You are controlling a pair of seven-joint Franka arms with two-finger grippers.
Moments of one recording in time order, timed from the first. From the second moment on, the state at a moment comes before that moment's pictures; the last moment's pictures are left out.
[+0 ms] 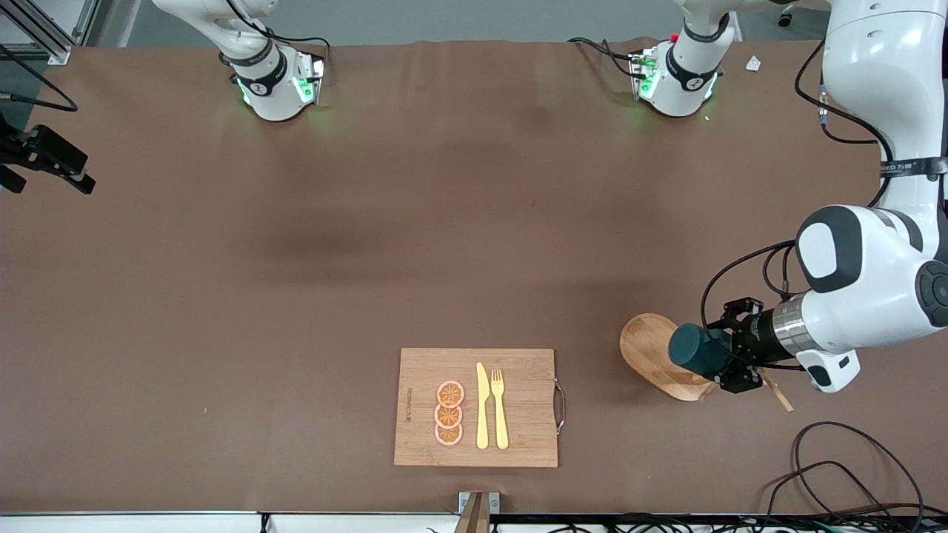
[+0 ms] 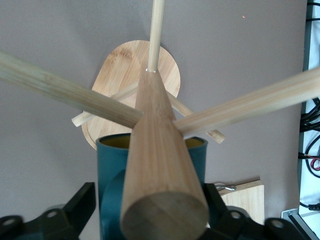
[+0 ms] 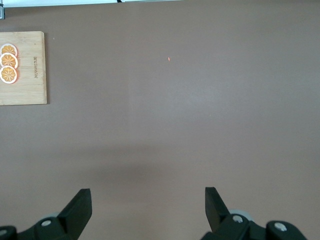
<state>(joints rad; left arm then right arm) 0.00 0.58 -0.11 -1.40 -0.26 2.02 -1.28 -0.06 -0.08 0.02 -1.58 0.01 1.61 0.00</state>
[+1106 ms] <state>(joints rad) -0.01 0.54 -0.16 -1.37 -0.25 1.98 -1.28 -0.06 -0.08 0.02 -1.58 0.01 1.61 0.00</state>
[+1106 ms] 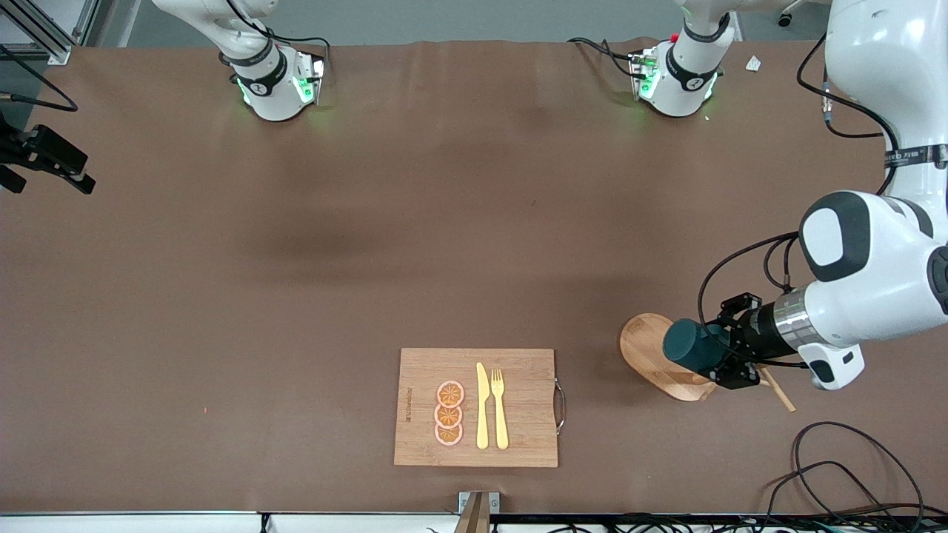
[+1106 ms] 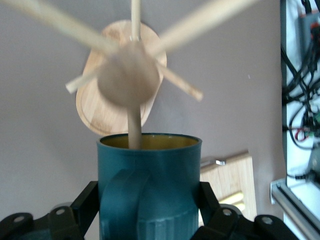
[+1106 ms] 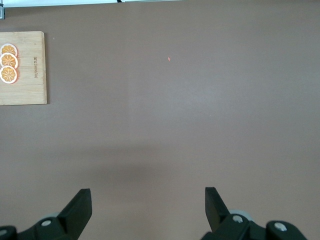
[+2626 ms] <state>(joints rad) -0.71 0.71 -0.16 -1.37 0.71 2.01 -1.65 -0.06 -0.08 0.02 -1.58 0.01 1.61 0.00</state>
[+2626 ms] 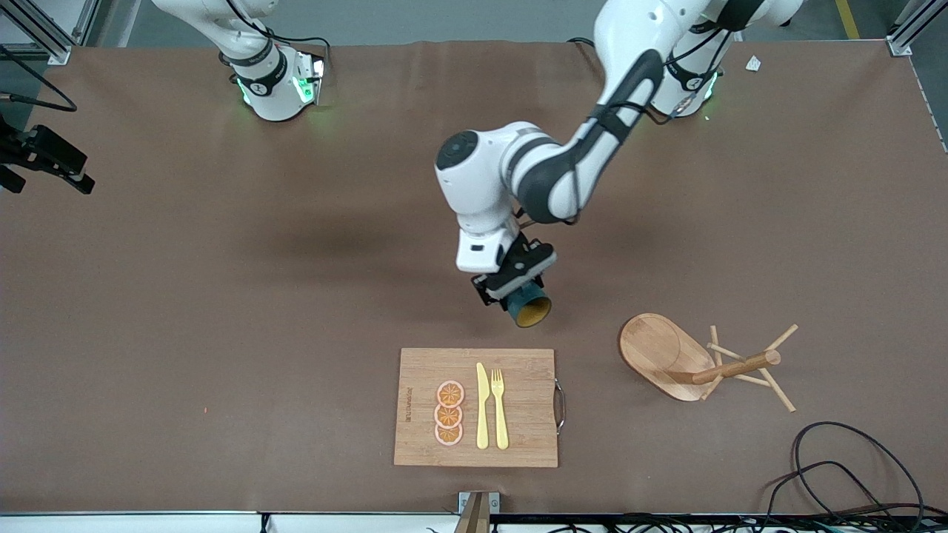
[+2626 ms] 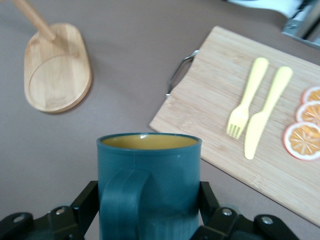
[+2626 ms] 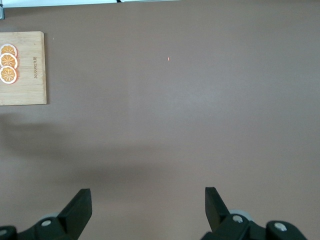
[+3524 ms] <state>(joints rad) -0.99 0.93 -0.15 -1.37 1.38 1.95 -2.24 -0.06 -0.08 0.02 -1.58 0.01 1.61 0.00</state>
